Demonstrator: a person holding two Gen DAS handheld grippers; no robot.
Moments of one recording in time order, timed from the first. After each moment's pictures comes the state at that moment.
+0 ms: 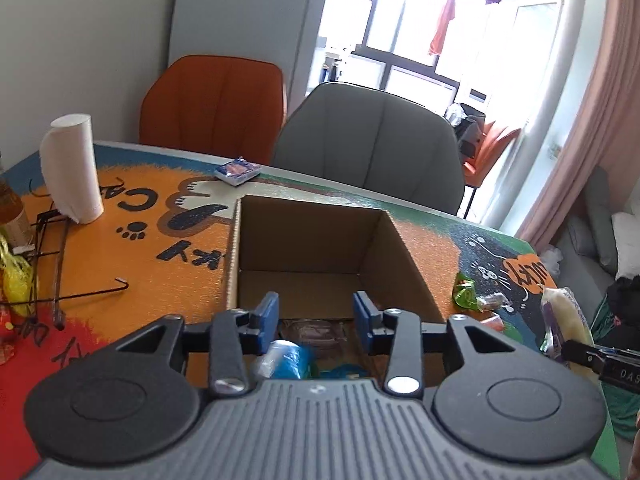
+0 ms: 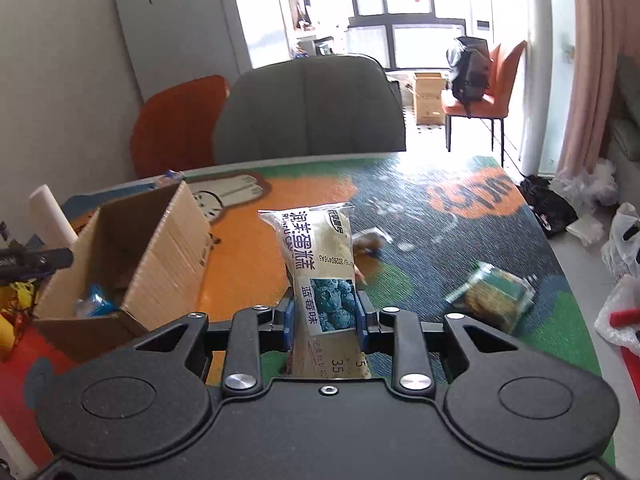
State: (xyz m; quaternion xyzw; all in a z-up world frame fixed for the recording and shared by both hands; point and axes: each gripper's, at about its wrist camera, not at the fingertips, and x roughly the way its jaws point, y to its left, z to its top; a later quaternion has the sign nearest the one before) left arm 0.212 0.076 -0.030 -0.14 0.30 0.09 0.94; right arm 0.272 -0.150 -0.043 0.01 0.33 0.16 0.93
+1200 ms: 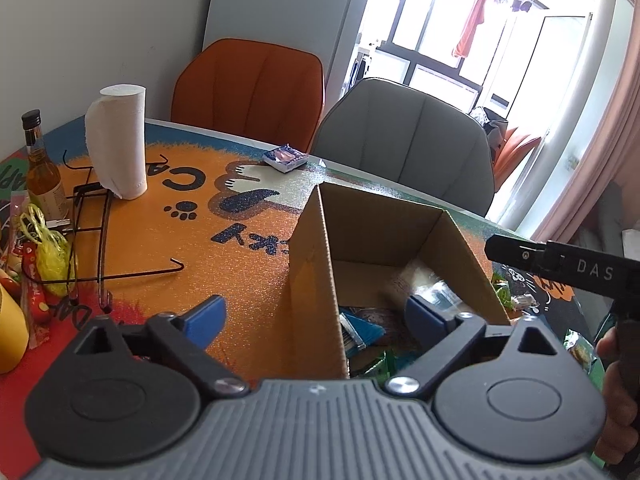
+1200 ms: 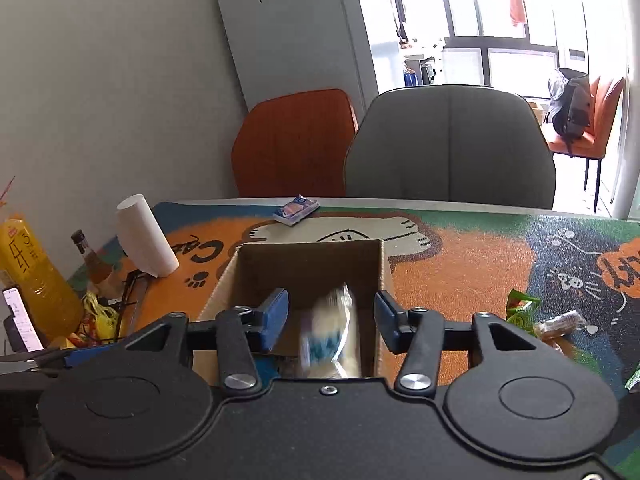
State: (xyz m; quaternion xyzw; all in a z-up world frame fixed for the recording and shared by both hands) left arm 0.187 0.128 -0.037 -0.16 0.32 0.11 0.93; right arm 0.290 -0.017 -0.018 0.01 0.31 0.27 0.91
